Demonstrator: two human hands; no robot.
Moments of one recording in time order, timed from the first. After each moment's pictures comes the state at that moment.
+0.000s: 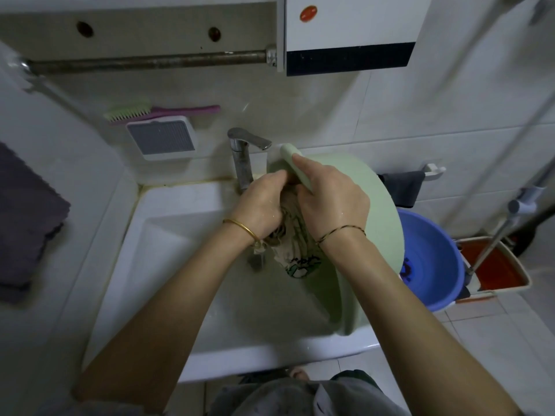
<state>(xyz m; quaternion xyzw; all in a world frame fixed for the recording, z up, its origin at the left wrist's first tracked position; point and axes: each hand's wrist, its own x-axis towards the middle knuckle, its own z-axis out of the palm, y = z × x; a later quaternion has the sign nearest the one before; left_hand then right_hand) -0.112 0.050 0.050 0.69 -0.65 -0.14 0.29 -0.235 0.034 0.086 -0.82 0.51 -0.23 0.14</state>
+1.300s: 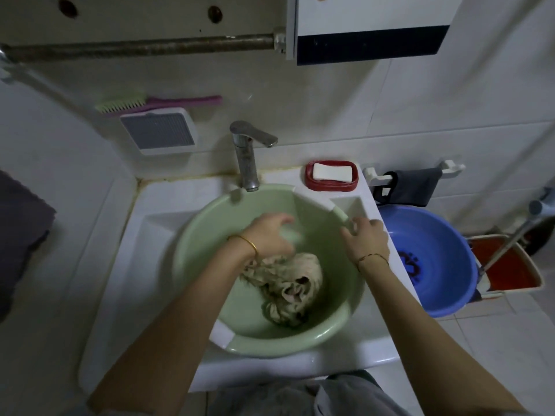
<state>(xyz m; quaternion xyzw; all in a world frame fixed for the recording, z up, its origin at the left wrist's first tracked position) -0.092 0.030 -0.015 0.74 -0.55 -0.36 0.14 -0.271 -0.042 -0.062 -0.69 0.68 -0.09 0.24</state>
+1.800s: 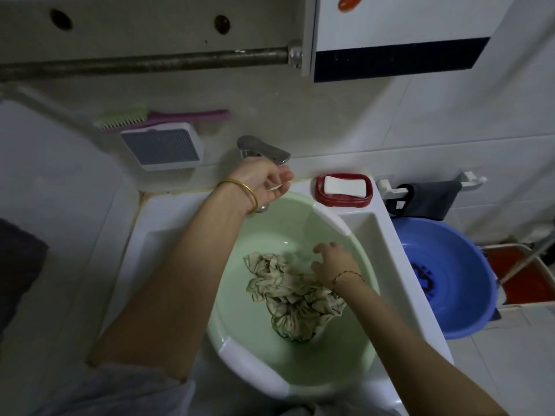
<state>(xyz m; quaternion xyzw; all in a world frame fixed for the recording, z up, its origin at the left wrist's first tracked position) -0.046 -0.048 0.056 0.60 -0.14 -0.56 0.56 -0.210 -0.050 -0.092 -0.78 0.54 0.07 0.30</state>
